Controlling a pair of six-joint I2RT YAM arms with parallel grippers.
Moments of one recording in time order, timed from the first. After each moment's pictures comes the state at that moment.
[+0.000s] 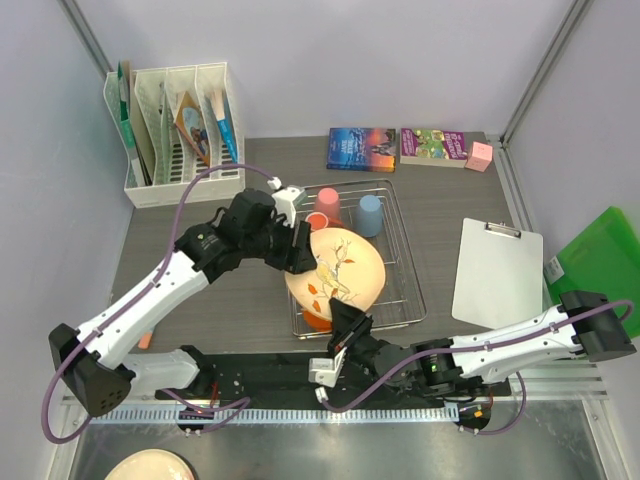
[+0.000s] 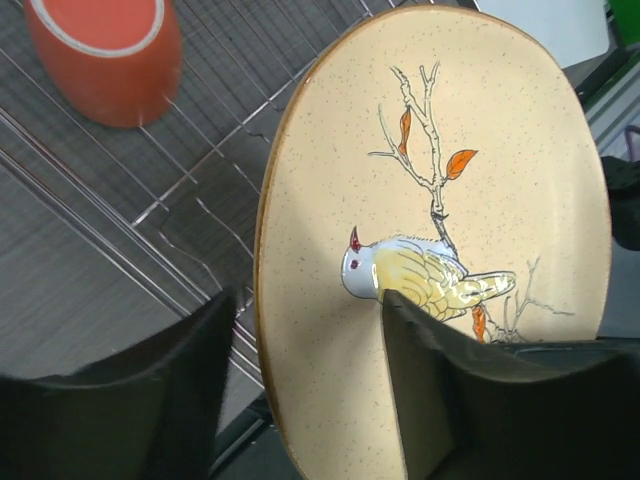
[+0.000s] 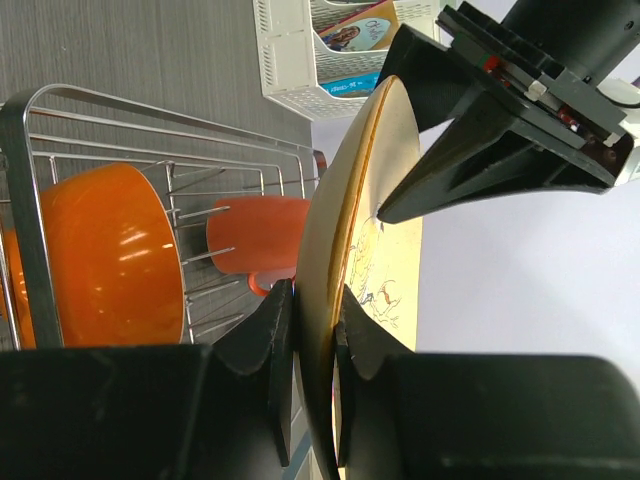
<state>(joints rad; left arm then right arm) -0.71 1.19 1.18 -0.70 0.23 -0.34 1.71 1.04 0.48 0.41 0.83 -1.18</state>
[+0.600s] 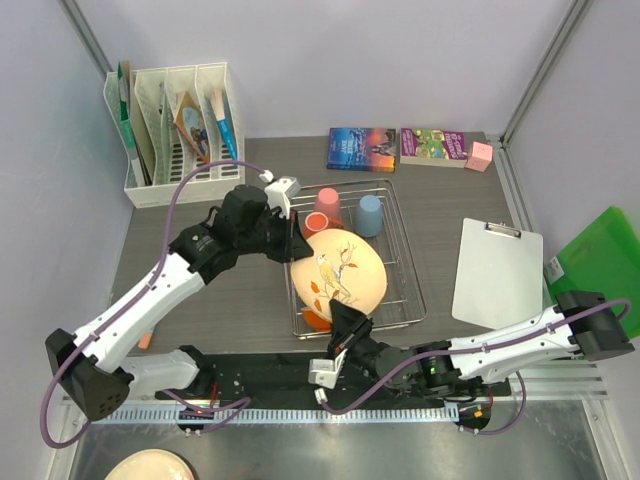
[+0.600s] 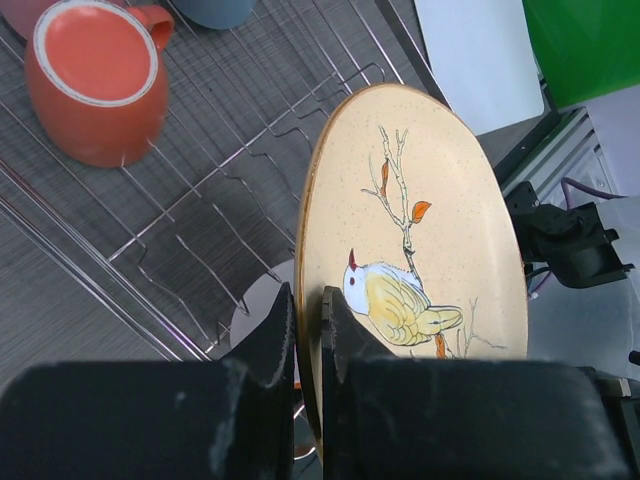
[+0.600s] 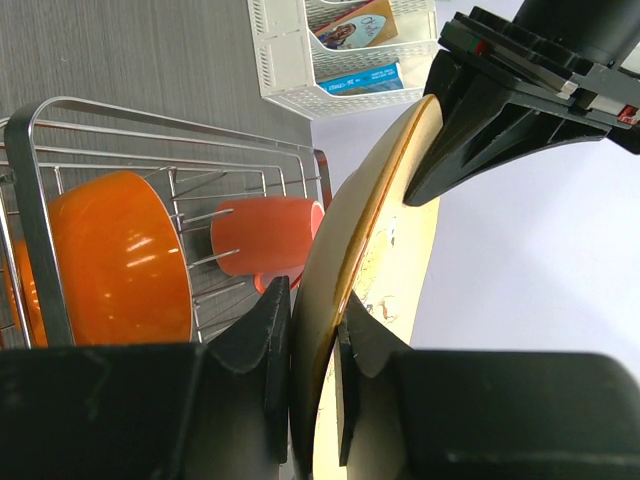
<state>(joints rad) -0.70 1.17 1.16 -0.60 0.26 -0.42 1.72 1.06 0.46 0.46 0.86 -1.16</state>
